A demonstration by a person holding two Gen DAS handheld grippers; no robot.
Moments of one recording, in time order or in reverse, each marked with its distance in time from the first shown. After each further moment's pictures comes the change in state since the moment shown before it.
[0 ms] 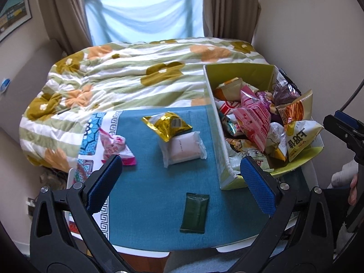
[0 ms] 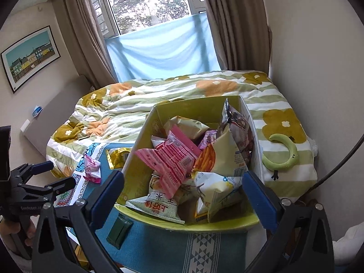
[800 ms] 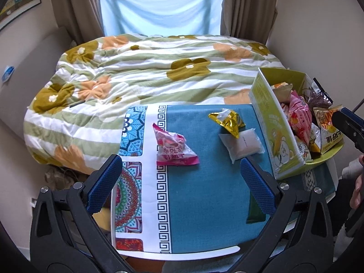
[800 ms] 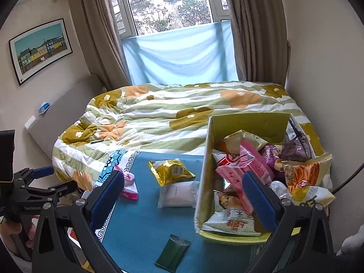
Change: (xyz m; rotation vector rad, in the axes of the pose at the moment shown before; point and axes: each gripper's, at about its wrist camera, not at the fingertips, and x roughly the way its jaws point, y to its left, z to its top) left arm 0.022 0.177 0.003 -0.015 0.043 -0.035; right arm 0.039 0.151 0.014 -0.039 -0.034 -0.005
